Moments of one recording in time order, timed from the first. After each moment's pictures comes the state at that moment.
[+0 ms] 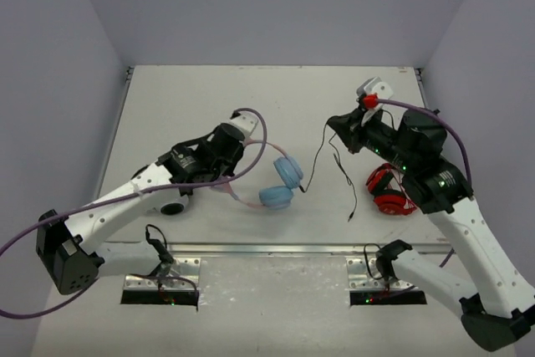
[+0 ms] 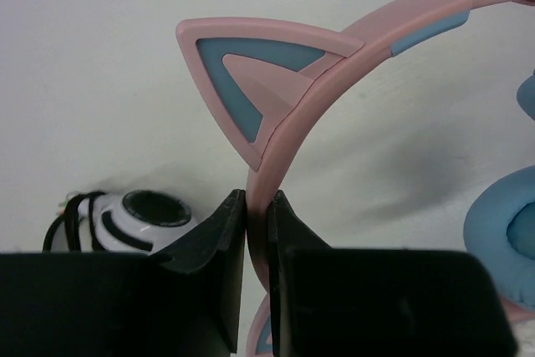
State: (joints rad) left arm -0.73 1.18 1.06 -0.69 -0.41 -0.13; right arm 0.46 0.85 1.06 -0.32 -0.24 -0.09
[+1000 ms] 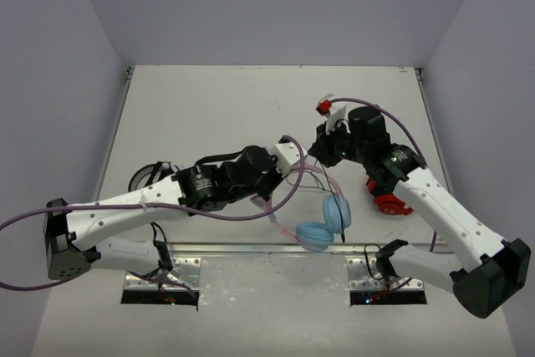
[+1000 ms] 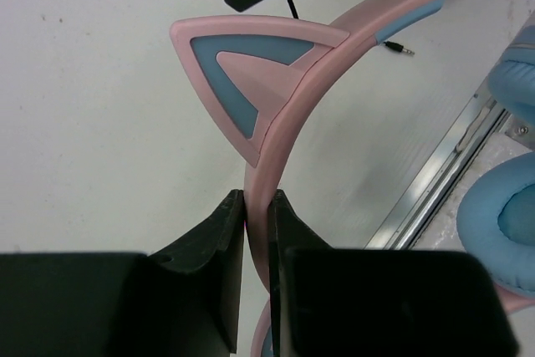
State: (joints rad) left arm -1.11 1.23 1.13 -0.49 -0.24 -0.02; right arm 0.51 1.08 0.96 -0.42 -0.25 0.03
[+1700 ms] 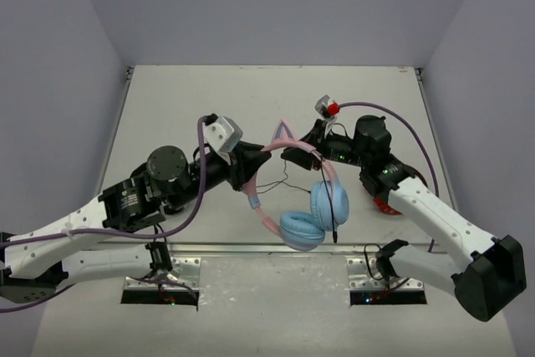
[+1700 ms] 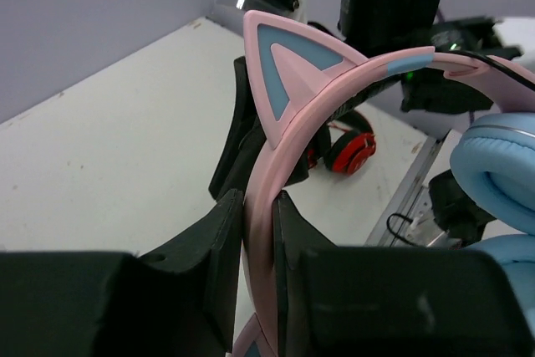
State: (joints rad) left arm -1.12 0.86 1.11 -0.29 -0.23 -0.10; right arm 0.52 1.07 0.76 0.14 -0.67 0.25
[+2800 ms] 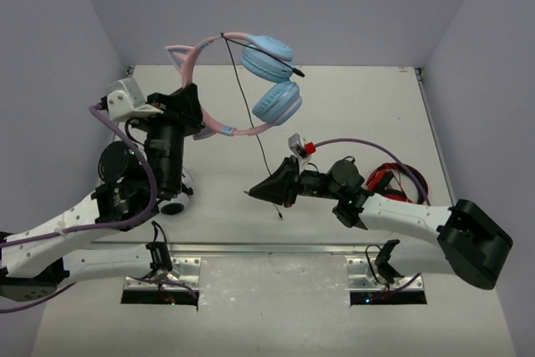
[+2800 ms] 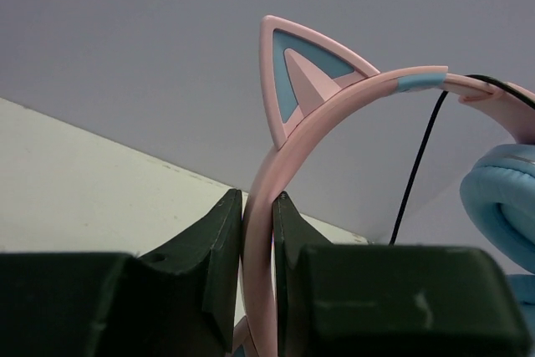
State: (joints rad) left arm -1.13 0.87 1.19 0.17 -1.15 -0.15; right arm 0.85 1.26 0.45 0.99 -0.61 0.57
